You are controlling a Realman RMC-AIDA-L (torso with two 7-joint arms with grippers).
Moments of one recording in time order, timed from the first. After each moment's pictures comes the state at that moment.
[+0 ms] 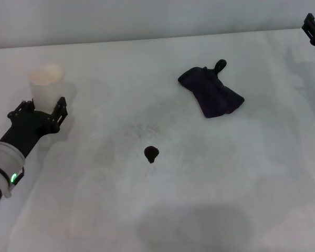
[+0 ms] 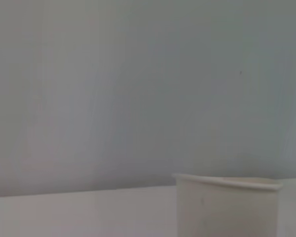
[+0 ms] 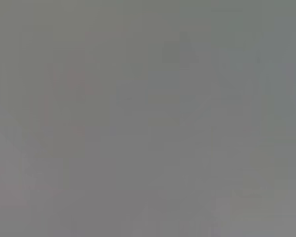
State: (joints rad) left arm -0.54 -2.09 2.84 0.19 -1.20 0.89 -0.27; right arm 0.61 2.02 -0.45 -0.04 2.39 0.86 -2.73
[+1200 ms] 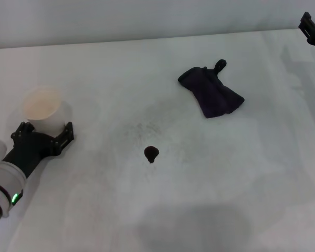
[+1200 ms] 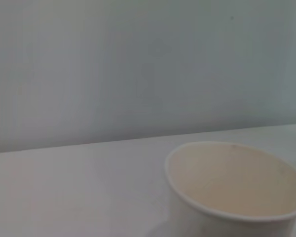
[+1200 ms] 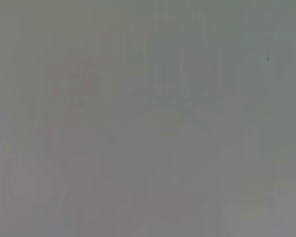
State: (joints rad) left arm -0.49 -2.09 2.84 0.21 -1.16 0.82 -0.21; right arm 0.62 2.03 -0.45 -0.03 2.39 0.86 -2.72
